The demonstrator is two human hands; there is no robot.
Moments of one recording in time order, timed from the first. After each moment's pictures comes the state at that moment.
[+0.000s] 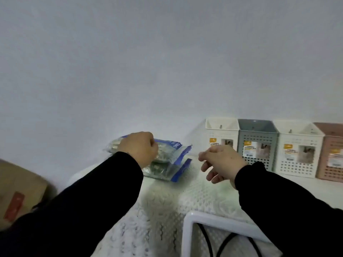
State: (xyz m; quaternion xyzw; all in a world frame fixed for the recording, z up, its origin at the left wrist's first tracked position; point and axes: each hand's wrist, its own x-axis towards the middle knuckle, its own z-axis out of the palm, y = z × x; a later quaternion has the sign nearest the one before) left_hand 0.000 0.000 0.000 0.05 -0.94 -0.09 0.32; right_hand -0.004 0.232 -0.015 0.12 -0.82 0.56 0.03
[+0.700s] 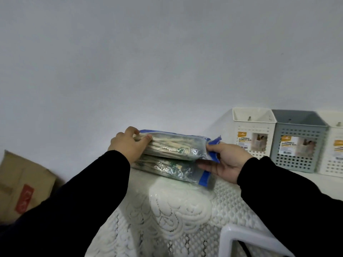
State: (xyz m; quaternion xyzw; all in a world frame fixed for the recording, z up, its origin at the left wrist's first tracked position) left_hand -0.058 -0.111 -0.040 0.16 -0.90 -0.29 0.29; right_hand -0.078 0.154 -0.037 0.03 -0.57 0.81 -0.13
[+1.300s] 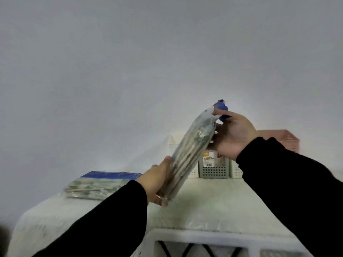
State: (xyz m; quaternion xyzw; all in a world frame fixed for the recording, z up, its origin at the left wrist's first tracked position) left_hand 0.013 0.128 -0.009 0.04 -0.79 -0.61 -0.02; right_hand 0.022 0.332 0.077 0.17 -0.46 0.87 -0.01
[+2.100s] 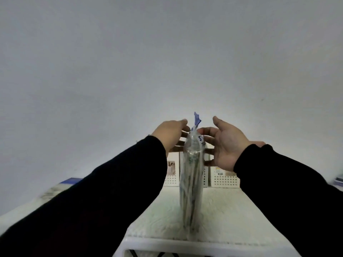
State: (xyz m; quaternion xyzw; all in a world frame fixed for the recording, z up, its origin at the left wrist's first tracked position) left_hand 0.033 0.235 0.103 -0.15 -0.74 -0.65 0.10; right_hand 0.041 0.385 0.084 0.09 -0.60 0.79 -0.02
